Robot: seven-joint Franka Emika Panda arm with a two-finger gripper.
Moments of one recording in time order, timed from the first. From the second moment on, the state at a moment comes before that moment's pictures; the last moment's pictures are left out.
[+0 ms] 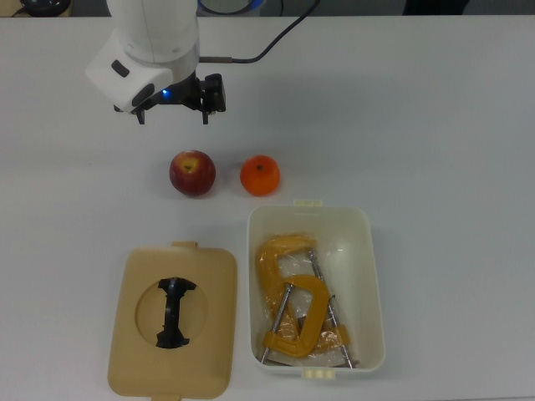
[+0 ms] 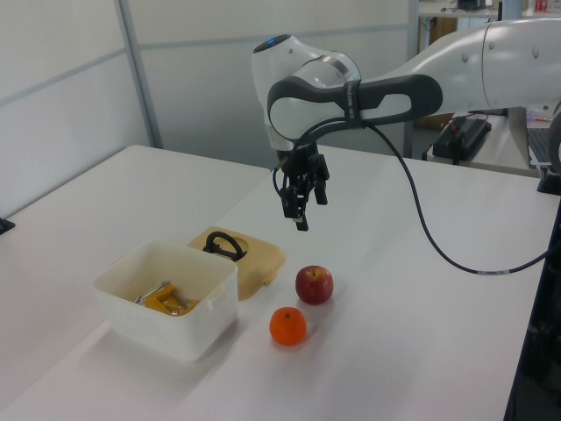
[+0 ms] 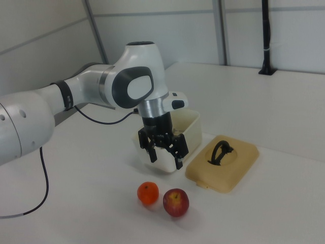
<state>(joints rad) -0.06 0.29 0.02 -1.48 -0.09 1.66 -0.07</state>
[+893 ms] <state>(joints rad) -0.03 0.09 0.05 -1.93 -0.09 1.97 -0.15</state>
